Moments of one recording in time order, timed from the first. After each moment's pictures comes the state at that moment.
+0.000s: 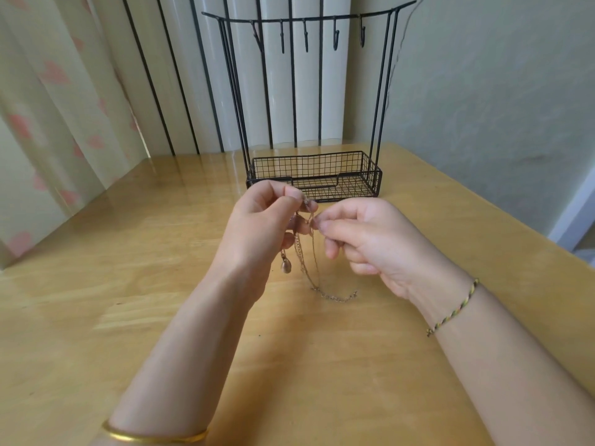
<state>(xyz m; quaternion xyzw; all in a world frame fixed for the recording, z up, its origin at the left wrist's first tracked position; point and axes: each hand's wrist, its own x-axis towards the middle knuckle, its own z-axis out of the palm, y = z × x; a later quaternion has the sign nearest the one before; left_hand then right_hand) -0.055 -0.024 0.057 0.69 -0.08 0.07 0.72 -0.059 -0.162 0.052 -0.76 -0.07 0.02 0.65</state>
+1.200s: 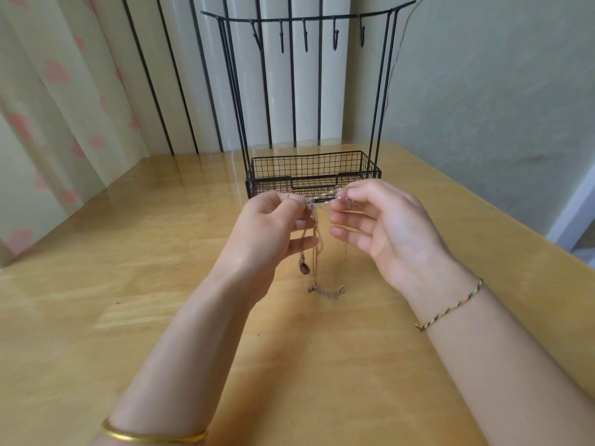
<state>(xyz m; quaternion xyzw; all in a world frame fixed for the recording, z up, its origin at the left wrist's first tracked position) -0.050 -0.031 0.055 0.67 -0.07 0.03 0.74 -0.048 -0.167 0.054 -0.59 -0.02 -0.07 0.81</state>
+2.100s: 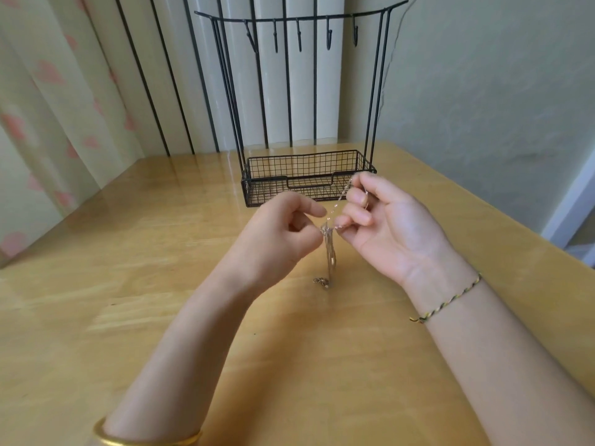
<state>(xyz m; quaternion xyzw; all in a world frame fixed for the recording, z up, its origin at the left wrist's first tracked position) -0.052 -0.027 0.048 0.83 -0.19 0.07 0.51 -0.041 -0.171 0.054 -0.39 -0.04 0.01 0.92</state>
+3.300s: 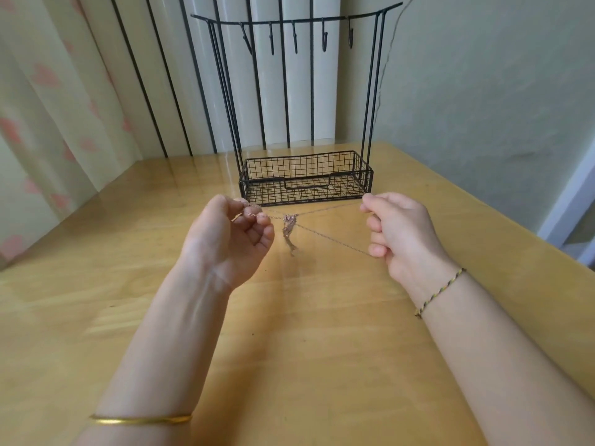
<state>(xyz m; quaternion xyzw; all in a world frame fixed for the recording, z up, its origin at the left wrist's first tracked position) -0.033 -0.004 0.053 0.41 0.09 -0.05 0.91 -0.033 -0.186 0.036 -0.66 0.13 -0.13 0.72</state>
